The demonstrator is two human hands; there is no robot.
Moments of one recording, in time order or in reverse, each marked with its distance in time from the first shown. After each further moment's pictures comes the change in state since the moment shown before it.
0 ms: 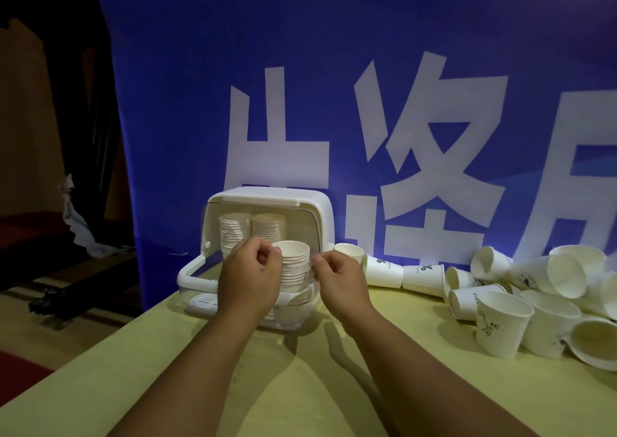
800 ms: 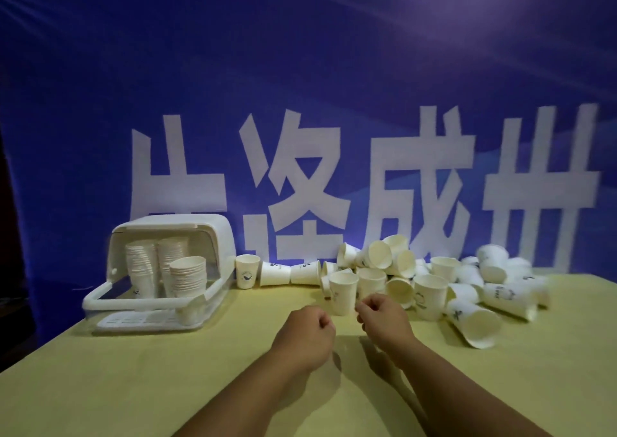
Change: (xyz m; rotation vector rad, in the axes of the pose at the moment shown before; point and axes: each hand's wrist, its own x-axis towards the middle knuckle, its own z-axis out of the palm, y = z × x) left_hand -0.191 0.175 0.082 0.077 -0.783 0.023; right_hand -0.132 0.038 -0.274 -0.268 0.253 0.226
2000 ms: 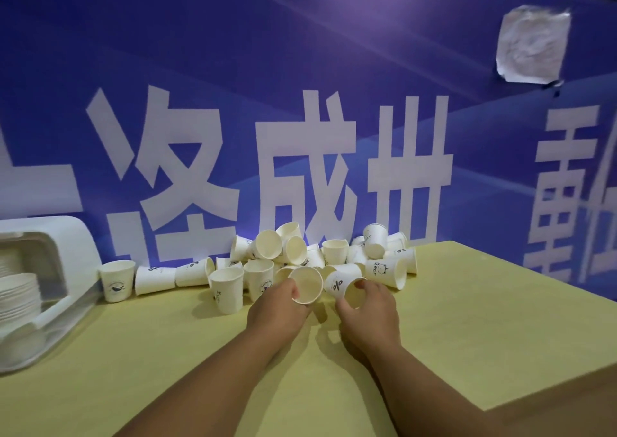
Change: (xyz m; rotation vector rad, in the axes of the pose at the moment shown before) left_hand 0.060 0.100 0.133 0.183 0.024 0.171; right_hand 0.006 0.102 -0.145 -0.301 0.433 0.001
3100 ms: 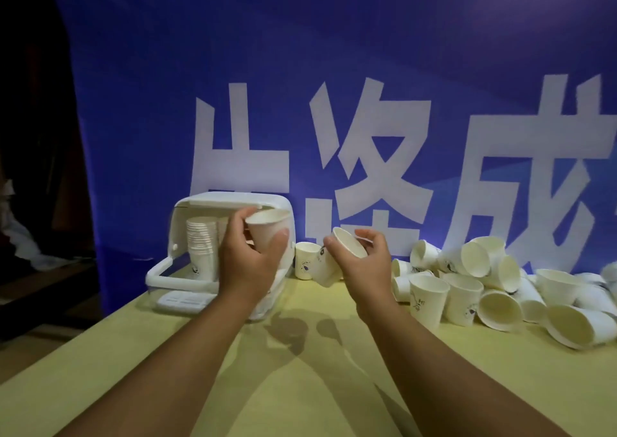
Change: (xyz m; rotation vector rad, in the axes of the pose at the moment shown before) left_hand -0.033 -0.270 -0.247 -0.496 0.839 -0.028; right_hand -0.095 -0.303 0.200 0.878 -0.421 -0.072
